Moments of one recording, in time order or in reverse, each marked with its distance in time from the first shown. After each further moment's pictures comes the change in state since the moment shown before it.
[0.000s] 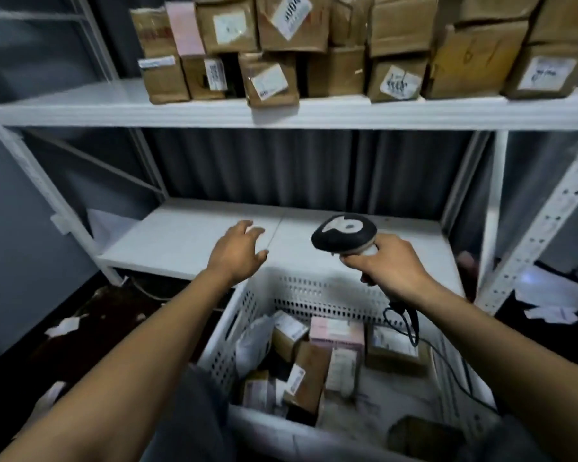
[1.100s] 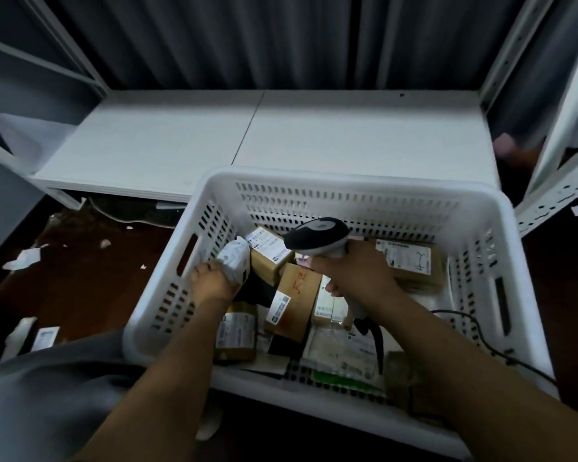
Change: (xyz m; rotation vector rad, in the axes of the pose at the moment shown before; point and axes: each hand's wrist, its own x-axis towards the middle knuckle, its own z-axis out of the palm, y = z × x) left_hand -0.031 -0.062 0.320 0.139 -0.392 -0.561; right_hand 0.038 0.179 0.128 0.142 -0.214 0.341
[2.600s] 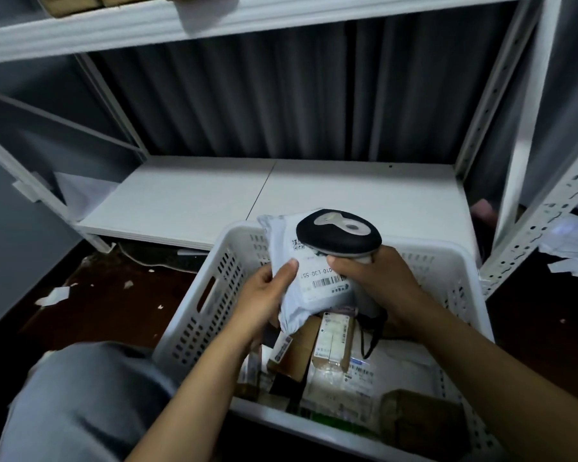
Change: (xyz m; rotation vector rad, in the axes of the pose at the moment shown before) left_hand -0.177 0.076 -0.170 -1.442 -0.261 0.269; right_hand -0.052 -0.050 -0.076 0.338 0.027 -0.228
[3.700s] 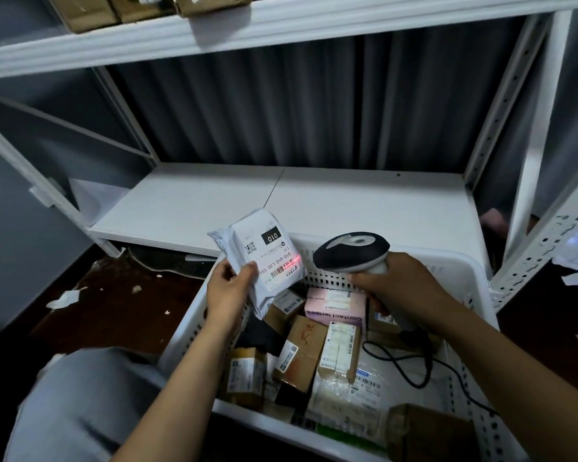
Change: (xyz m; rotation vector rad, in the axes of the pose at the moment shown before) left_hand 0.044 -0.011 -0.046 -0.067 0.448 0.099; right_hand 0.003 -0.012 -0.020 -0.363 -0.077 0.002
